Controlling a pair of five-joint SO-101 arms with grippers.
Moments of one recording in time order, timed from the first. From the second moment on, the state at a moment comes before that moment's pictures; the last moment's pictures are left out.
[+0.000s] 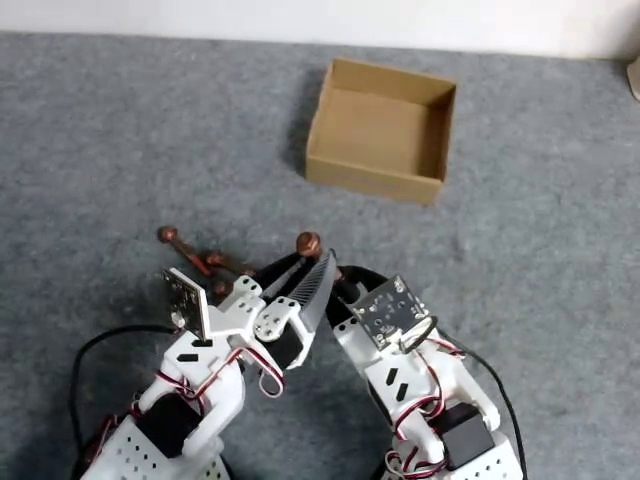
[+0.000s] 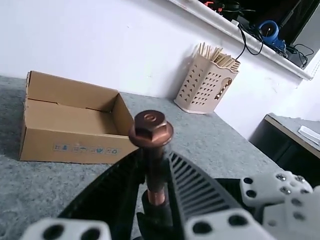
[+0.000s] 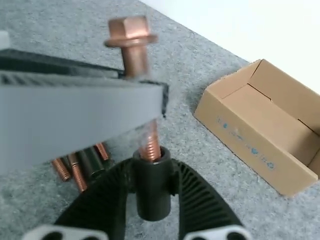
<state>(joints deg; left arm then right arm) 35.3 -104.7 95.6 20.2 31.0 -33.9 -104.7 83.4 46.1 15.9</state>
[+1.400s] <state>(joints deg) 31.4 -104.1 89.3 32.5 34.1 -36.1 -104.9 81.0 50.2 15.7</state>
